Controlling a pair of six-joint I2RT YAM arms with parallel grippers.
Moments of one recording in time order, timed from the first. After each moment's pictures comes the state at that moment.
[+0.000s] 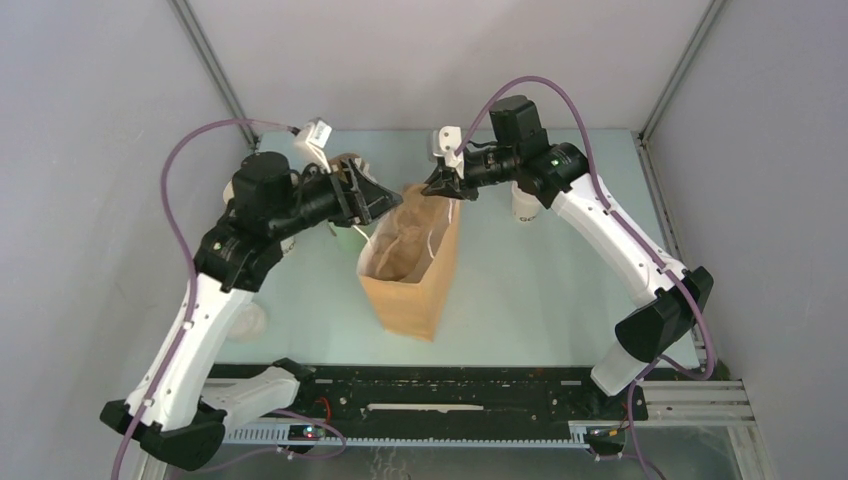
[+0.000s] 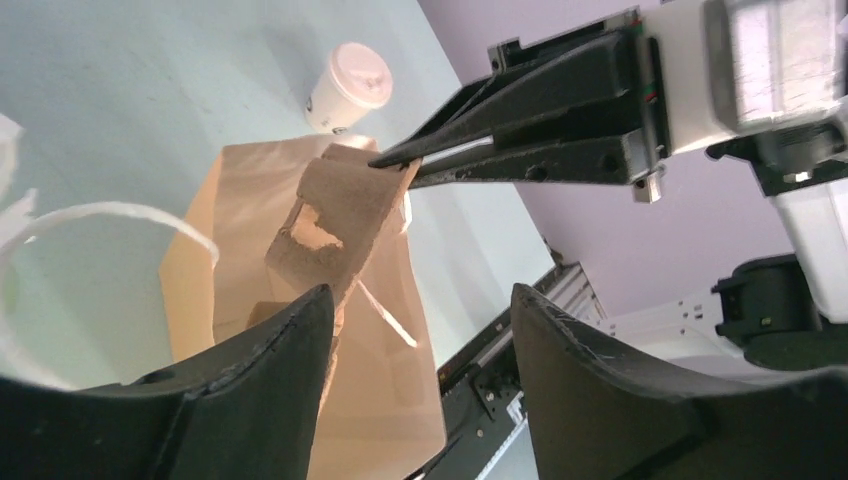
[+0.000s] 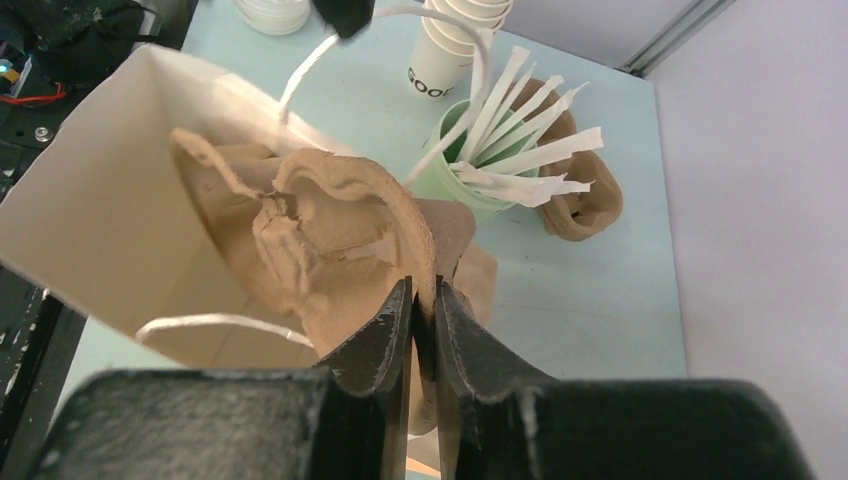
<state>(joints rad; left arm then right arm) -0.45 1.03 1.36 -0.59 0.39 -0.58 0.60 1.64 1.80 -0.66 -0.84 -0.77</state>
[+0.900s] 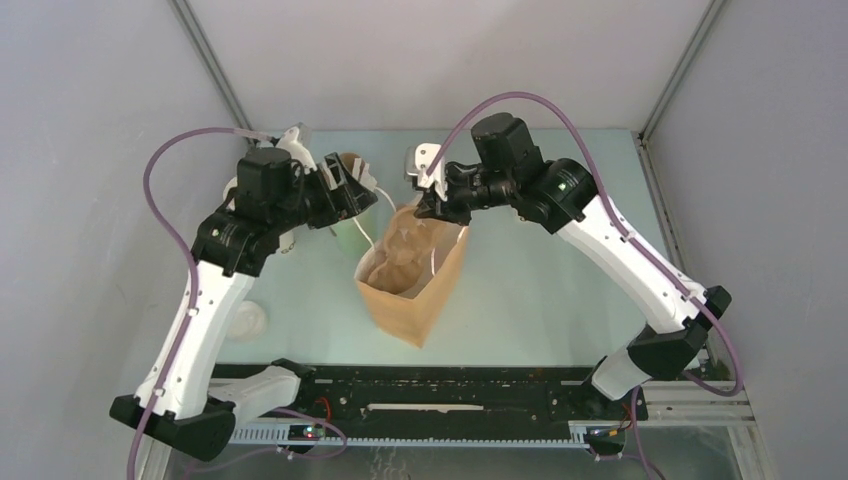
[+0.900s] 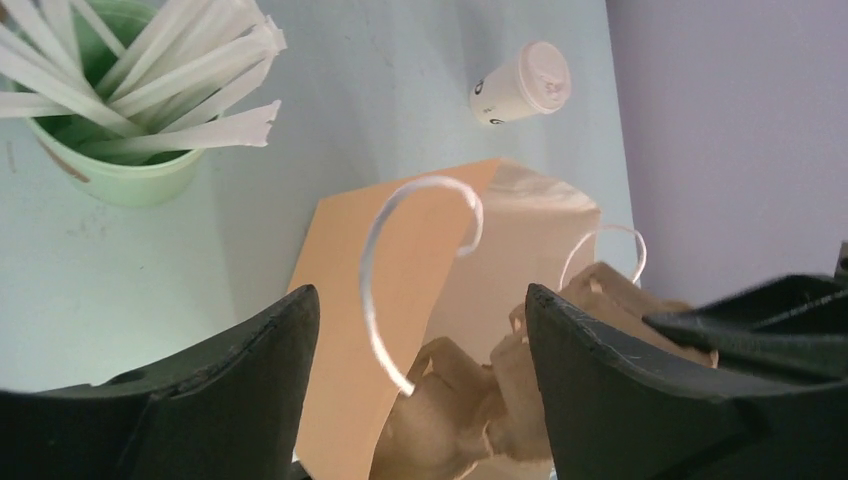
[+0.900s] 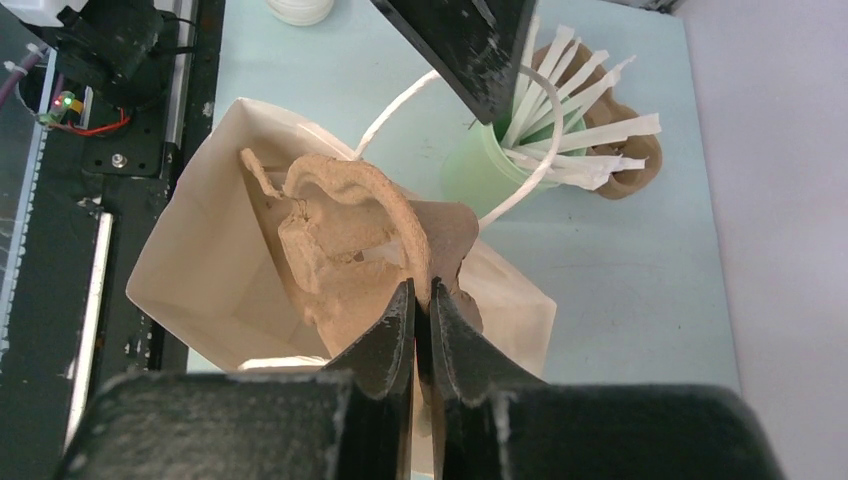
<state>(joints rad) -0.35 1.07 1.44 -0.87 0.14 -0.59 0.79 1.56 1.88 -0.83 -0.56 -0.61</state>
